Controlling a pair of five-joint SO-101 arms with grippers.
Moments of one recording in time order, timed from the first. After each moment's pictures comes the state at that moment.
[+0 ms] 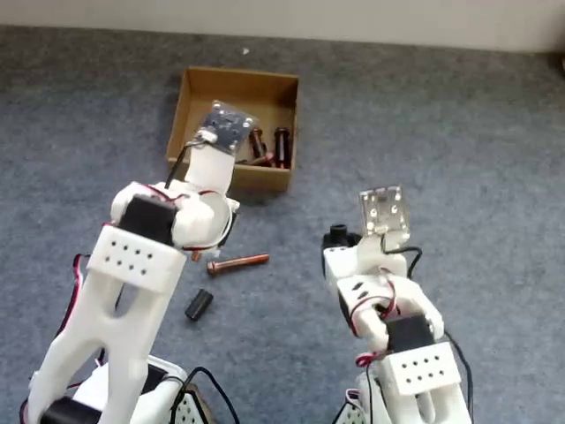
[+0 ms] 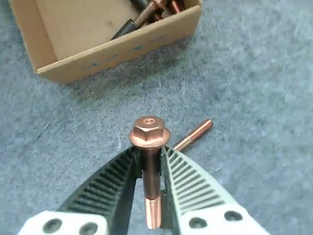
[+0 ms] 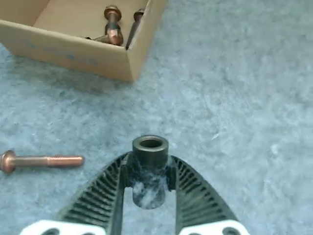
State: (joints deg) left arm 12.4 -33.8 28.3 75.6 1.5; right arm -20.7 -73.1 76.4 42.7 -1.4
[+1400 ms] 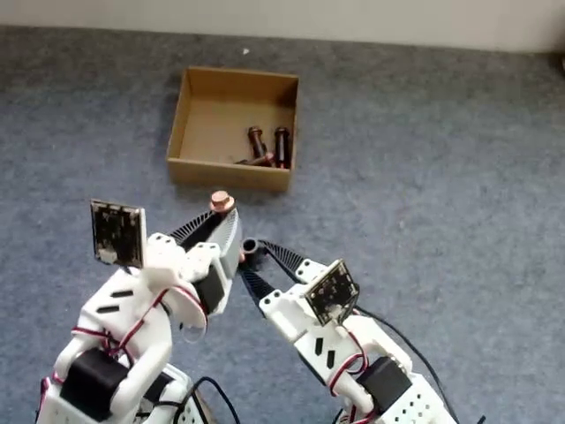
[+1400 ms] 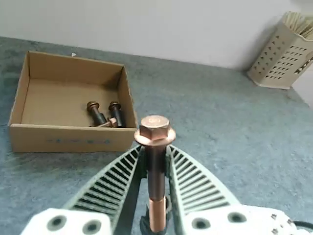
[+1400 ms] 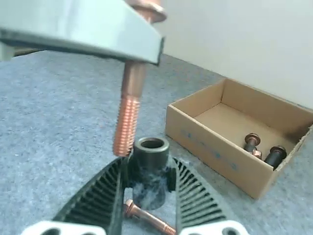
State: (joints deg) left arm 23.1 -90.0 58.6 56.0 27.2; right arm -48.3 -104.2 95.7 24.2 4.9
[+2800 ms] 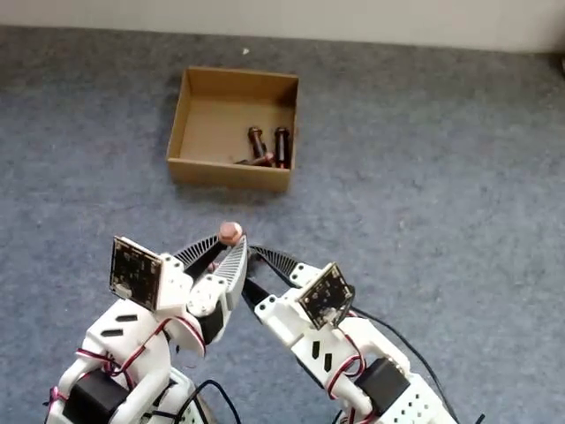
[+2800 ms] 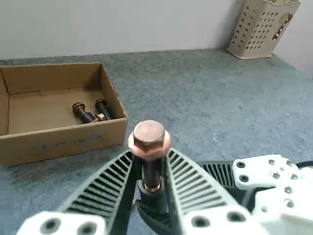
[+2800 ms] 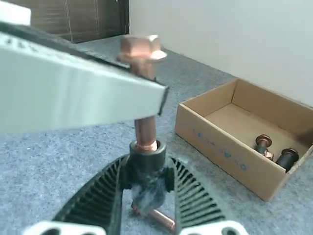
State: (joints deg) left arm 27.6 -104.1 68.6 63.0 16.2; right arm -48.4 -104.1 95.7 24.2 5.1
